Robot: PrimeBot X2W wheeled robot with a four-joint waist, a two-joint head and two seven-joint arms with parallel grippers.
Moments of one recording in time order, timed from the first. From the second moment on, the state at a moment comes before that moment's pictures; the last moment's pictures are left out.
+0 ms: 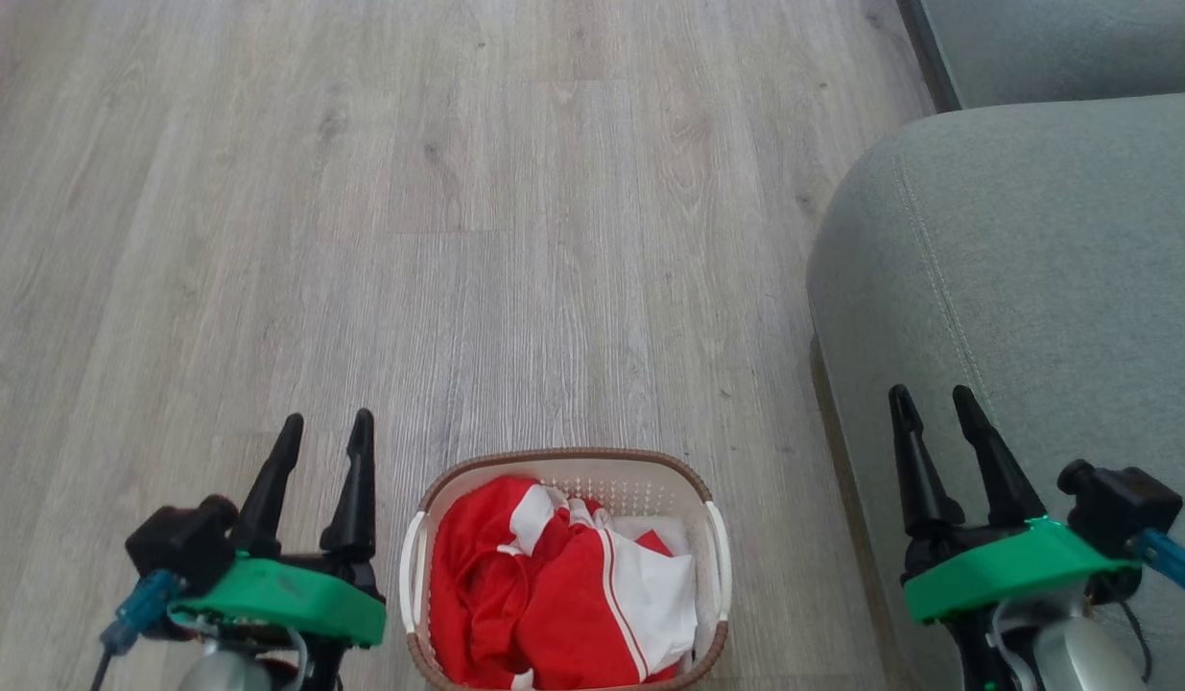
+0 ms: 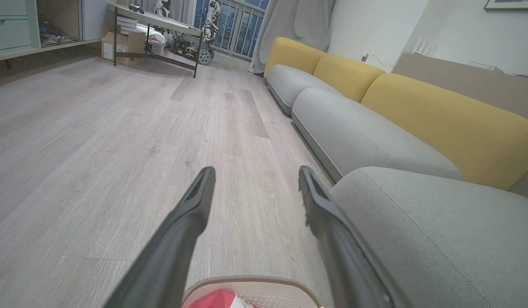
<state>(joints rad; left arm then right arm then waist) 0.00 0.05 -0.09 0.14 -0.37 -0.12 -0.18 0.01 -0.09 0.08 0.09 0.50 0.13 -0.18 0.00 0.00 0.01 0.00</state>
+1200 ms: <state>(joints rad) 0.00 0.05 -0.12 0.11 -0.08 -0.12 -0.25 0.01 -0.09 0.09 0.09 0.23 0.13 -0.25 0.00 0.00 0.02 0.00</state>
